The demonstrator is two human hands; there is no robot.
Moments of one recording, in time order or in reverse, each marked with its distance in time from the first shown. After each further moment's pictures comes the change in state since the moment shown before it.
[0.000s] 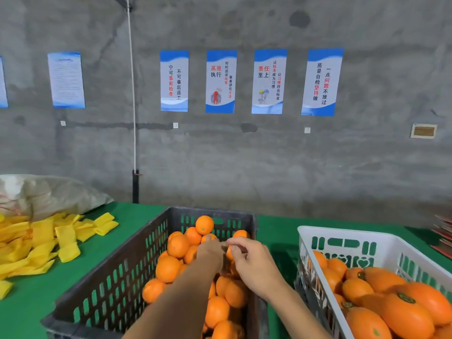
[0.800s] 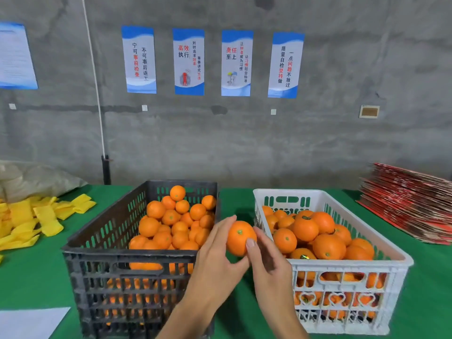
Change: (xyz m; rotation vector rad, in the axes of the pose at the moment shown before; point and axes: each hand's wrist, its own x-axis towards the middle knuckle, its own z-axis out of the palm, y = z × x) left_hand -0.300 0.126 0.006 -1.092 0.848 0.368; right_hand -0.222 -0.023 -0.055 0.647 0.480 0.121
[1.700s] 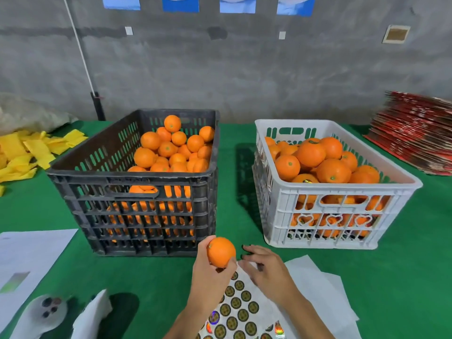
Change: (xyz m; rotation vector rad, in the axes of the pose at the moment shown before) left_hand -0.179 -0.103 0.070 -0.257 -0.078 -0.701; right_hand -0.083 0.176 -0.084 -0.766 -0.512 0.182
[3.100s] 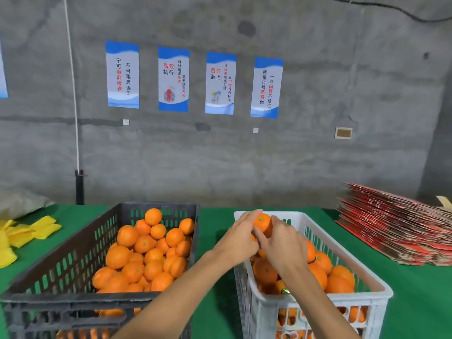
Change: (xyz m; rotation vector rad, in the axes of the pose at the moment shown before) left_hand 0.171 0.291 0.053 0.487 -0.324 0.635; right_hand 0.136 -0.156 -0.227 -0.630 0.672 0.056
